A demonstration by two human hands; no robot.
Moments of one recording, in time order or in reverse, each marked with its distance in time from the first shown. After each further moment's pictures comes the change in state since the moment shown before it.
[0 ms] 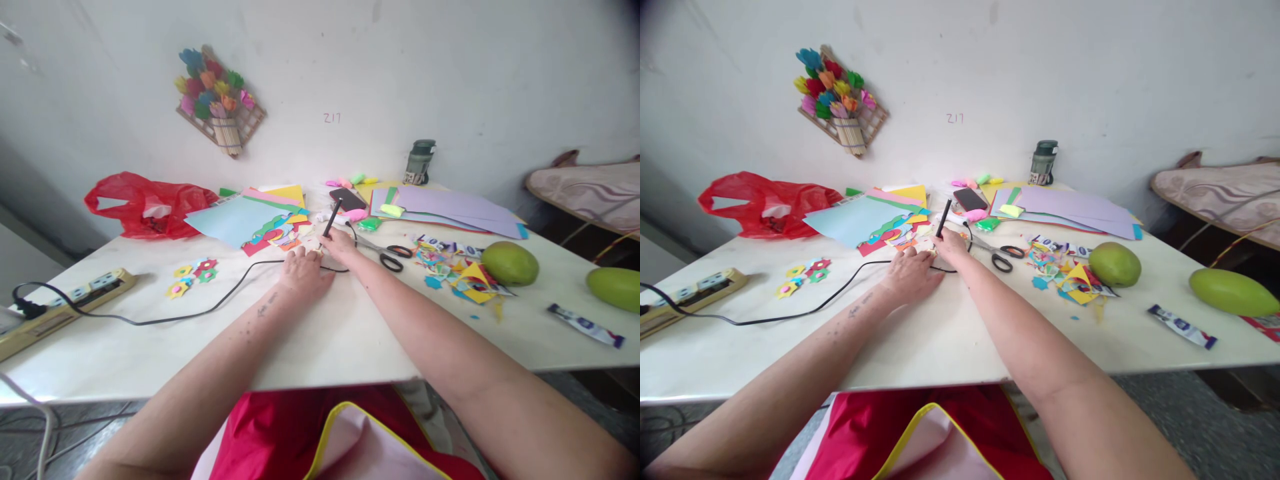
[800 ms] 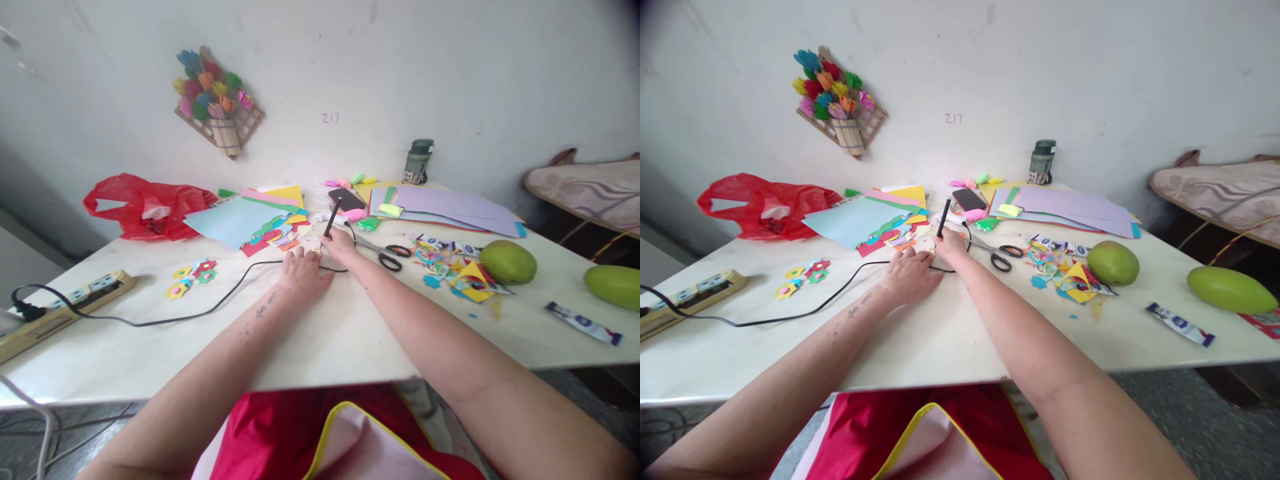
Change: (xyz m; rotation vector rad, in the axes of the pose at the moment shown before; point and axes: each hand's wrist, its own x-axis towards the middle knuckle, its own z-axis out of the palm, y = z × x) left_hand 0.000 0.000 0.000 -0.009 -0.004 -0.016; right_hand 0.002 0.001 0.002 -0.034 0.041 0.027
